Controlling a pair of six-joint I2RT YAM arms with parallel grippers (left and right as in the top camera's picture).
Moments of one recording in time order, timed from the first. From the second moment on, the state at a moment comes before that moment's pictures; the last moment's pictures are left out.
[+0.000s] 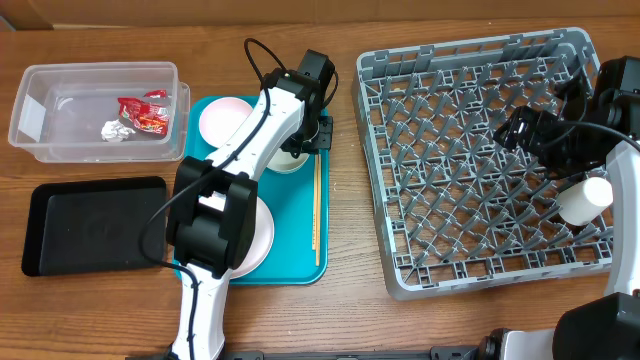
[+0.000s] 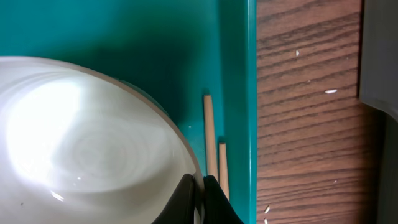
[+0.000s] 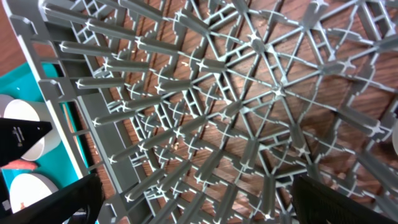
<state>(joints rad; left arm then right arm) -0.41 2.24 1.84 -1.03 0.04 -0.33 -0.28 1.57 1.50 -1.21 -0.34 0.12</state>
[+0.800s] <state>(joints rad) -0.56 2.32 2.33 -0.12 1.11 -0.56 -0.46 1.49 1.50 -1.29 0.10 0.35</state>
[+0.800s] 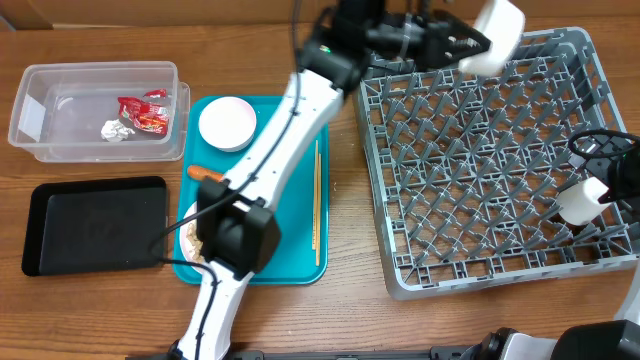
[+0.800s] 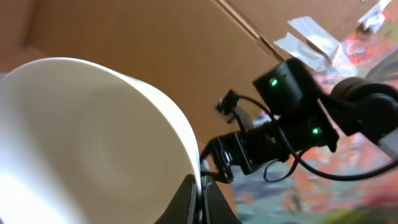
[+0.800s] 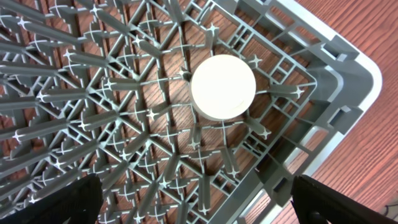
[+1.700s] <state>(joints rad) -0.48 2.60 2.33 0.13 1.01 -1.17 -0.46 1.49 1.50 -1.29 0.10 0.35</state>
